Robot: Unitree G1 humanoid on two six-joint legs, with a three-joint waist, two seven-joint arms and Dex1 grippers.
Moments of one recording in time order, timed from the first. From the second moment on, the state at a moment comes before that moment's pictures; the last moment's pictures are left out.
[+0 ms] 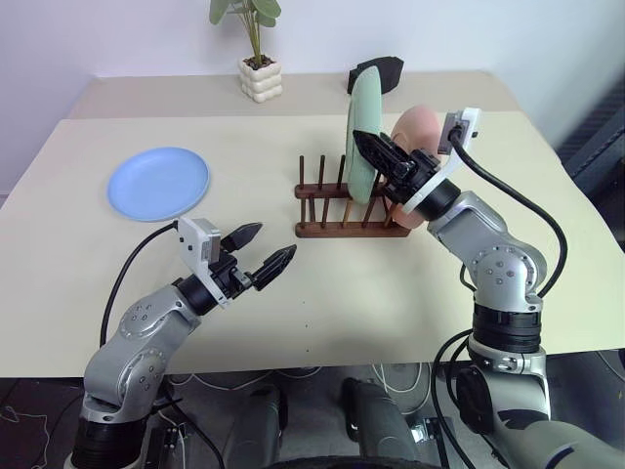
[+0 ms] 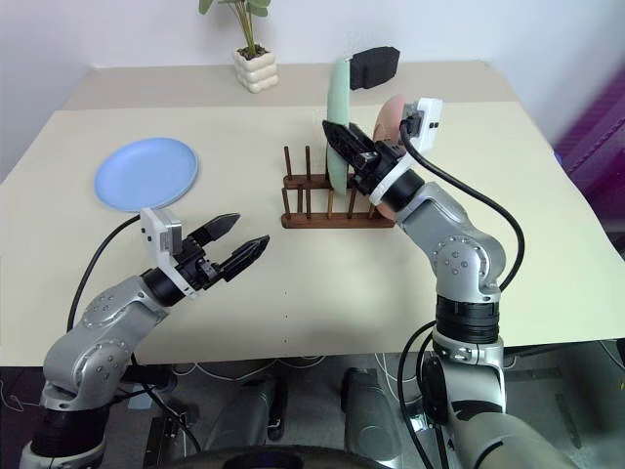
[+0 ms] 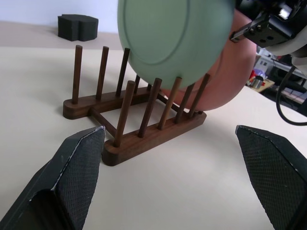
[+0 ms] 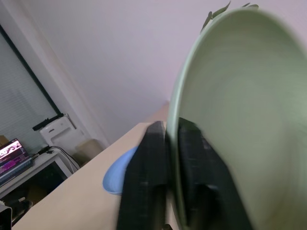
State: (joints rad) left arm -0.05 0.41 0.08 -0.49 -0.67 0.50 -0.53; right arm -0.61 -0.23 -0.19 -0.18 0.88 0.71 0.35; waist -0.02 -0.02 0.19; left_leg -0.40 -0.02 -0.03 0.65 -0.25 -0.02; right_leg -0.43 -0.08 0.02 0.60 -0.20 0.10
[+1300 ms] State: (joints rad) left arm -0.09 0.39 0.09 -0.47 -0.66 0.50 -0.51; right arm -0.72 -0.25 -0.21 -0.19 0.84 0.62 0.30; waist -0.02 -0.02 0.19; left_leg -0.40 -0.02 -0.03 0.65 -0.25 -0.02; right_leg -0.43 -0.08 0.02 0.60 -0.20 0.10
